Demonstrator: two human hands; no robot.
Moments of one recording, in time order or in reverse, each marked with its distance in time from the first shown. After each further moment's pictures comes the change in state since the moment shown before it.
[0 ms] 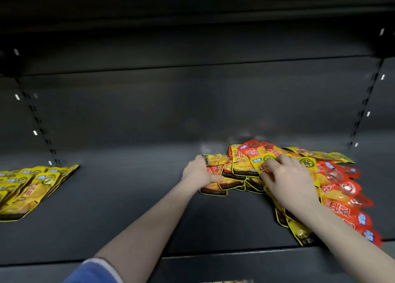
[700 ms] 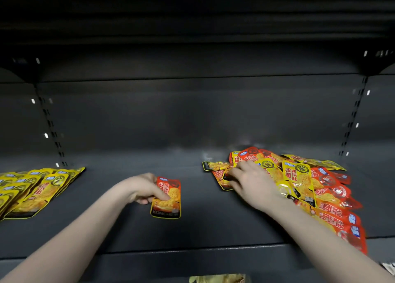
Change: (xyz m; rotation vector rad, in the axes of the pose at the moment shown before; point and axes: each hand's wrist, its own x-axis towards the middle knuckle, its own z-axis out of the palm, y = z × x) left_hand -0.033 -0.111 -0.077 -0.263 -0.338 -0.154; right_hand 0.014 -0.049 0.011 0.019 -0.010 -0.351
